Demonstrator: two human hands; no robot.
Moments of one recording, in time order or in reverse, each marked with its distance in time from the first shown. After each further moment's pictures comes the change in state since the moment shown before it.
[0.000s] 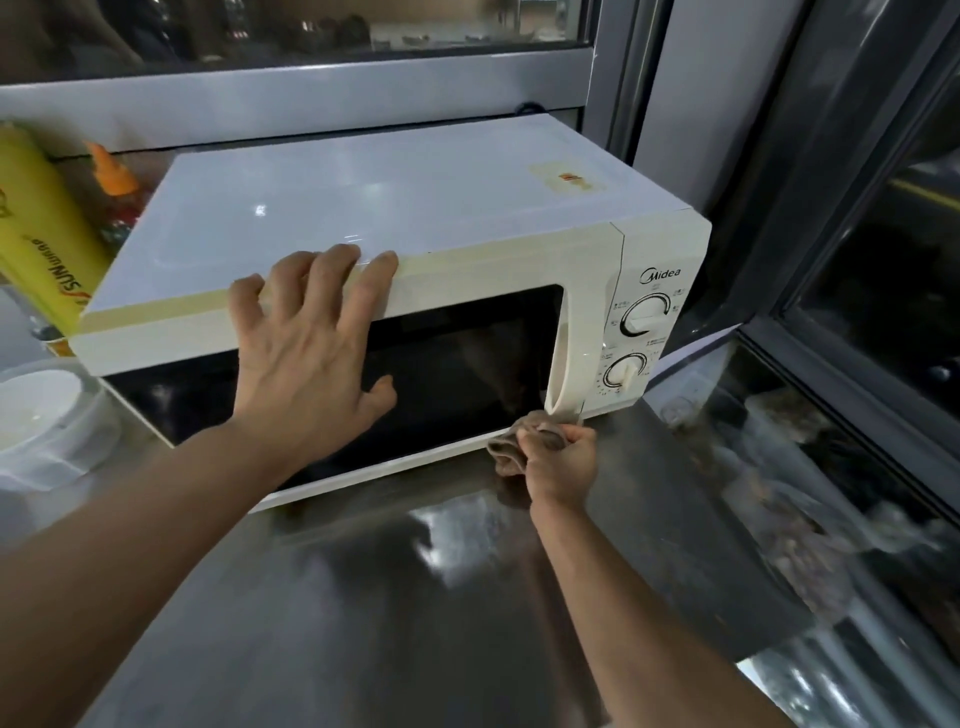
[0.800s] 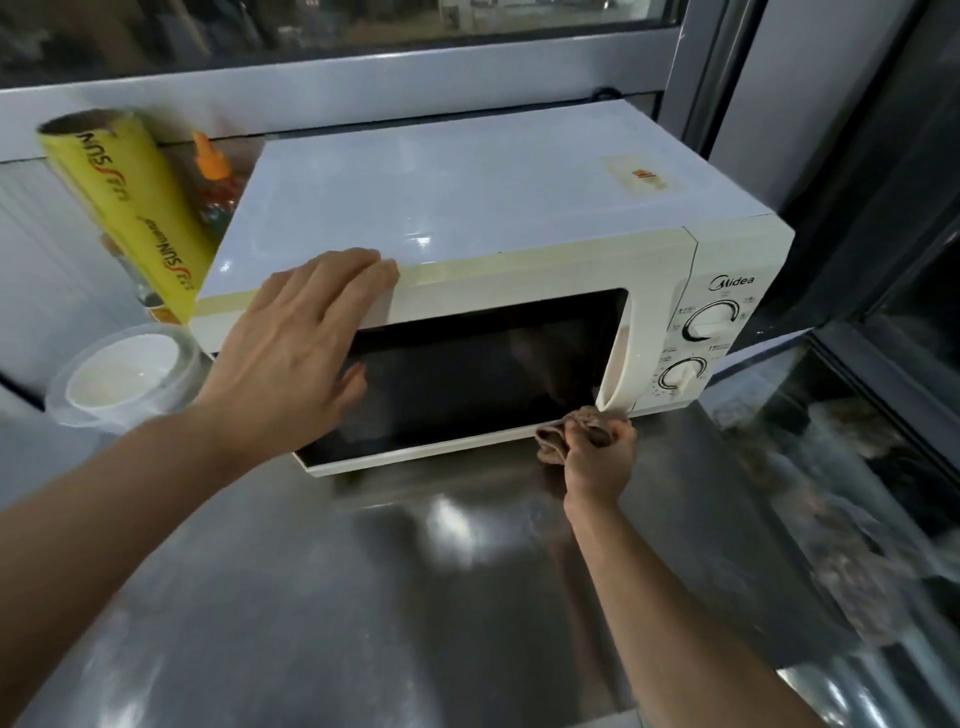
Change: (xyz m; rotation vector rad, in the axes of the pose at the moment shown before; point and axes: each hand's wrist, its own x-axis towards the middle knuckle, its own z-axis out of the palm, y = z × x) left_hand -0.019 -0.050 -0.038 -0.138 -0.116 0.134; right_hand -0.004 0.001 0.006 0.100 -0.036 0.095
